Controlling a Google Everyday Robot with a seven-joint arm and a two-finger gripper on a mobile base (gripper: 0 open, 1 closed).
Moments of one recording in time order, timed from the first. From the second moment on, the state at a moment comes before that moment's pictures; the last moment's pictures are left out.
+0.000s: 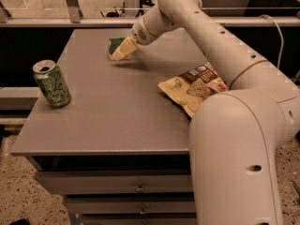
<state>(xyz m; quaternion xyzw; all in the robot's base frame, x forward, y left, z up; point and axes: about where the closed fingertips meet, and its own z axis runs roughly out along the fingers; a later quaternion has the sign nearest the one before) 0.799 0.055 0.859 -0.48 0.77 0.20 0.36</state>
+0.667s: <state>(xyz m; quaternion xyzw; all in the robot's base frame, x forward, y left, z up) 0.802 0.060 0.847 -0.48 0.77 0.20 0.37</state>
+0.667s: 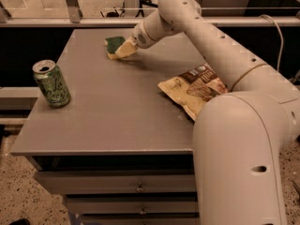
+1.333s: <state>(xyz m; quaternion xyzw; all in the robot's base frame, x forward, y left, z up) 0.778 0.062 0.903 -0.53 0.70 0.22 0.42</state>
